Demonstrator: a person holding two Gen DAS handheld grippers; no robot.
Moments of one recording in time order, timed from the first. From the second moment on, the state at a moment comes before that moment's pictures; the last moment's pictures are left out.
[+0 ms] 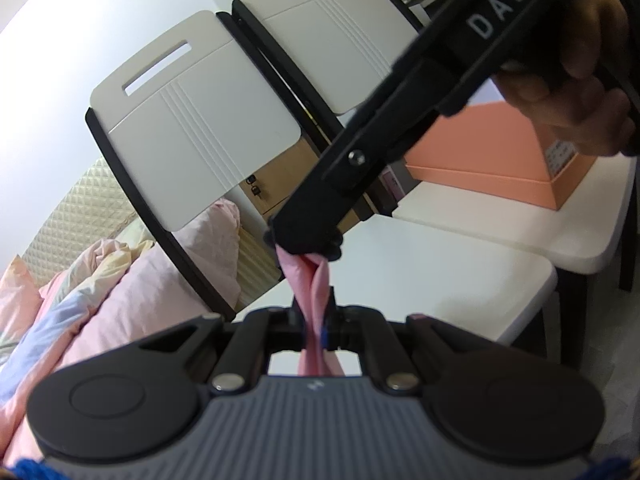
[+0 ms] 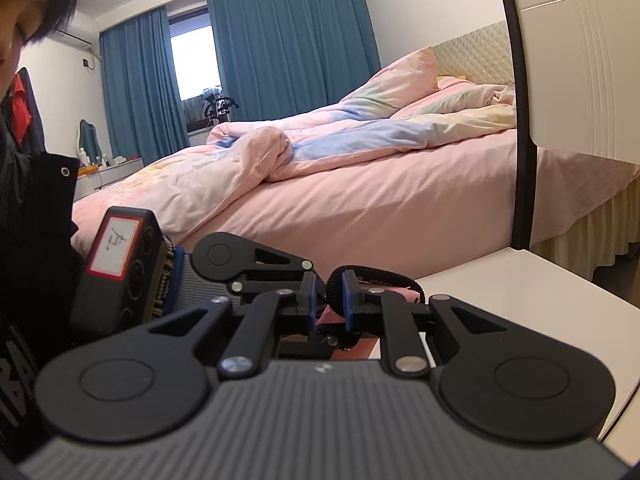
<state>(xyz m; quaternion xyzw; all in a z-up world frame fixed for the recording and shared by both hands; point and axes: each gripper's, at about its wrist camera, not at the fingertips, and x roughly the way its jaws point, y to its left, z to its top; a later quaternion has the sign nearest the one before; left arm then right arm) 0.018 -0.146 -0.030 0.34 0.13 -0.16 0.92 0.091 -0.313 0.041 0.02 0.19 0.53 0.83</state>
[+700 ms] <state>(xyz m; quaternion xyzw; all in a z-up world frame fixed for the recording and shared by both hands) 0.015 -0.155 -0.041 0.37 0.13 -0.16 0.90 0.068 -0.283 0.045 -0.12 0.19 0.53 0.82</state>
